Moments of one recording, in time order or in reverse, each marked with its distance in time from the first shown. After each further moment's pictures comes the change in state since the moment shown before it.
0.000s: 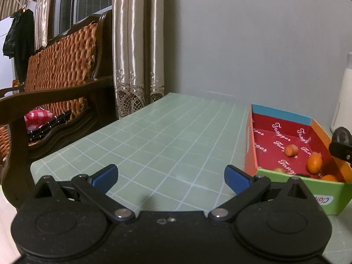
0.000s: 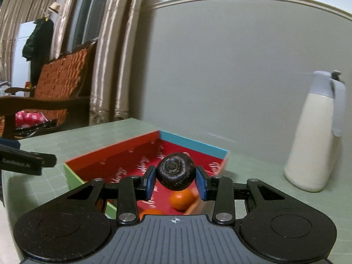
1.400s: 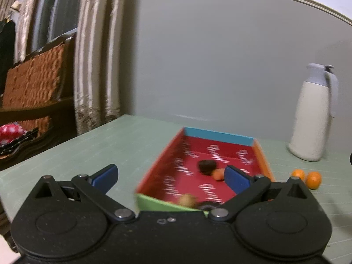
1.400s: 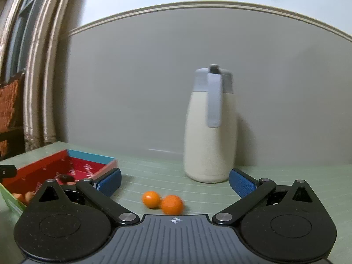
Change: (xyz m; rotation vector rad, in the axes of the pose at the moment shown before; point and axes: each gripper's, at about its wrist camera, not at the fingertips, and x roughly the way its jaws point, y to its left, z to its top) left arm -0.028 -0.098 0.007 0.010 -0.120 -0.147; right arm -0.095 -0.132 -0.019 0.175 -0.079 -0.361
